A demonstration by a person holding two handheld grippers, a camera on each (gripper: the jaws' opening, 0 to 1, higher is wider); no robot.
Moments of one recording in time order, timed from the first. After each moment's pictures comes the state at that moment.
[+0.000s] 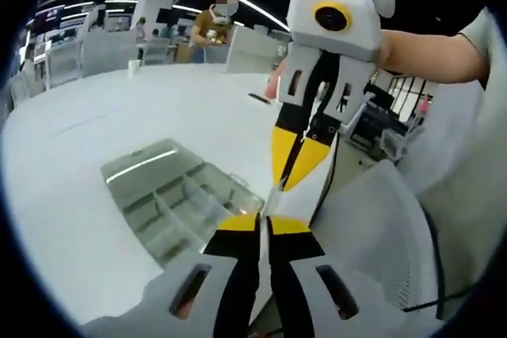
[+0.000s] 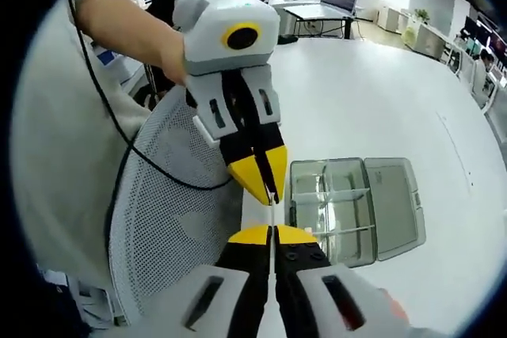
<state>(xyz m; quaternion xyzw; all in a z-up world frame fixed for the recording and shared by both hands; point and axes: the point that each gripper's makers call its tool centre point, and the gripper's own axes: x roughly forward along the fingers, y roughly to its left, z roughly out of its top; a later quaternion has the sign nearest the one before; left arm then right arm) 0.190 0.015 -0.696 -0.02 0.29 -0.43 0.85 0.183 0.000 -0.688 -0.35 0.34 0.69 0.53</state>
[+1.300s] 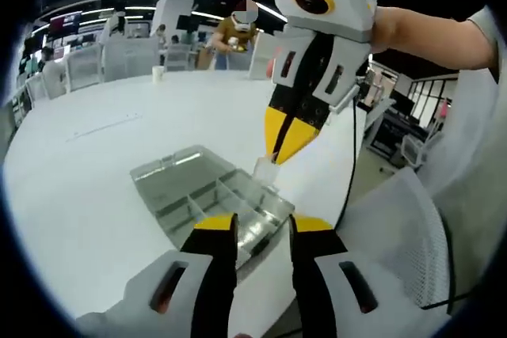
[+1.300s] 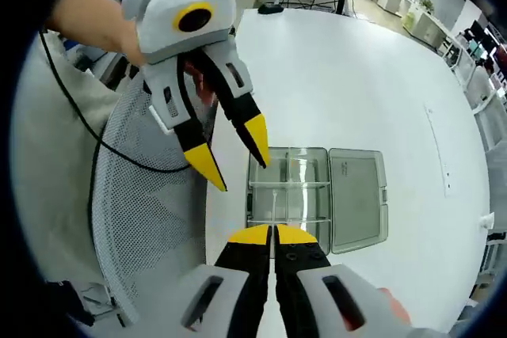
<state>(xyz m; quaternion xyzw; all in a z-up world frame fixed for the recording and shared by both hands) 0.208 0.043 -0.689 -0.02 0.27 -0.38 0.89 0.235 0.011 -0.683 -0.44 0.38 0.63 0.51</state>
